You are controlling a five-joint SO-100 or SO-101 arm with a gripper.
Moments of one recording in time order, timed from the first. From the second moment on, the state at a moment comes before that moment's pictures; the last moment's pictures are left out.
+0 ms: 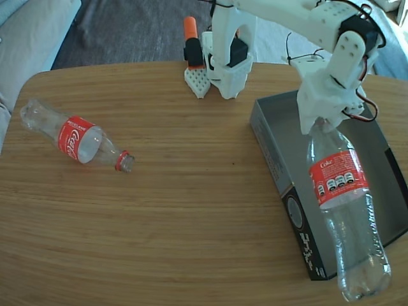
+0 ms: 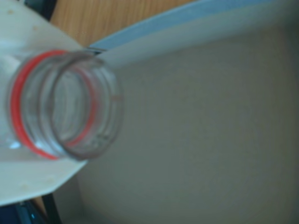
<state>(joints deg) -42.9 91.1 78.0 94.3 -63.6</state>
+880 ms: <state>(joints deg) -46.2 107.5 98.3 93.9 -63.6</state>
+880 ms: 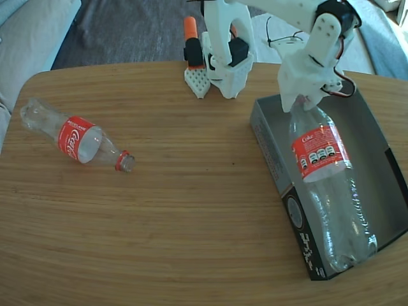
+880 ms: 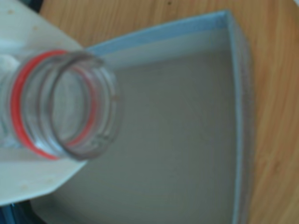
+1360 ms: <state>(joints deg) -50.2 108.9 99.8 89.1 -57.3</state>
